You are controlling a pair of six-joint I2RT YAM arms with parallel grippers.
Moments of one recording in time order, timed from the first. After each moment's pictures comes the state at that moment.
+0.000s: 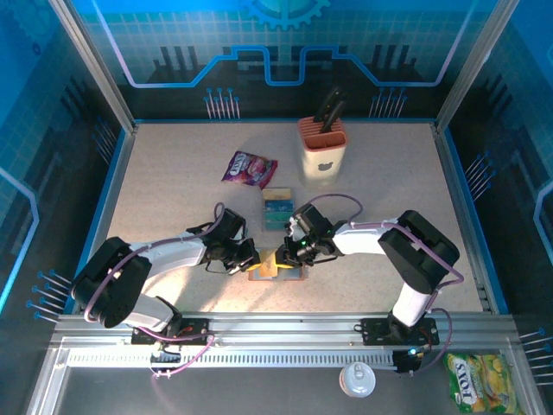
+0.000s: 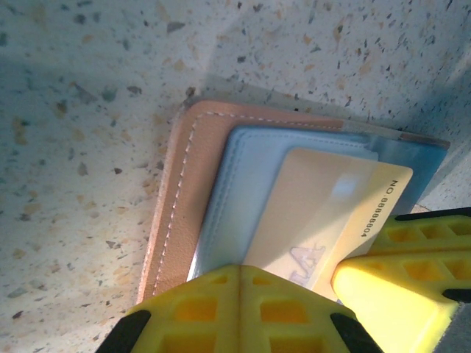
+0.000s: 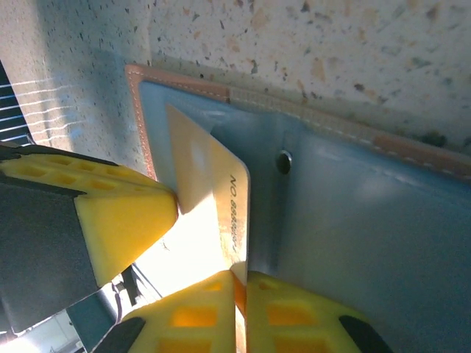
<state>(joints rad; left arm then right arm) -0.56 1.44 0.58 -0.26 0.44 -1.03 0.74 1.73 0.78 -0.05 -0.62 0.90</state>
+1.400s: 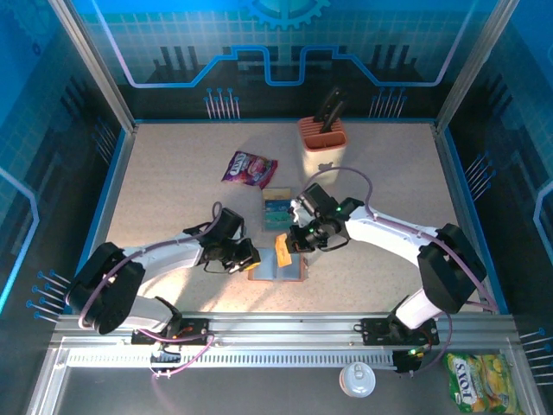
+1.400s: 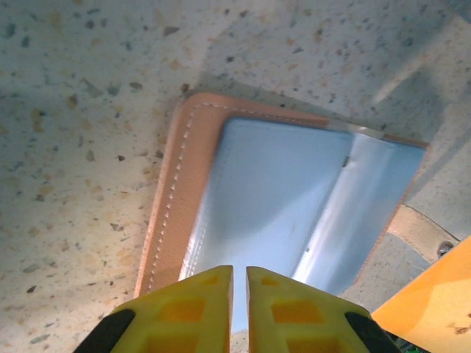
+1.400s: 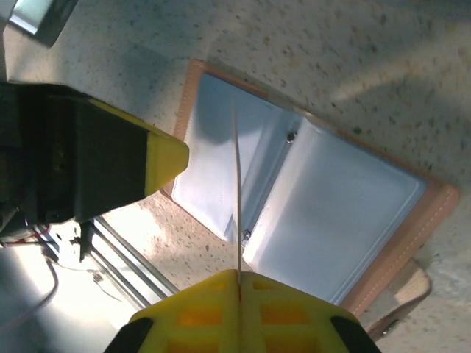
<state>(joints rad) -0.56 1.38 0.58 -0.29 0.42 -1.02 0.72 1.55 1.03 -0.64 -0.45 0.48</state>
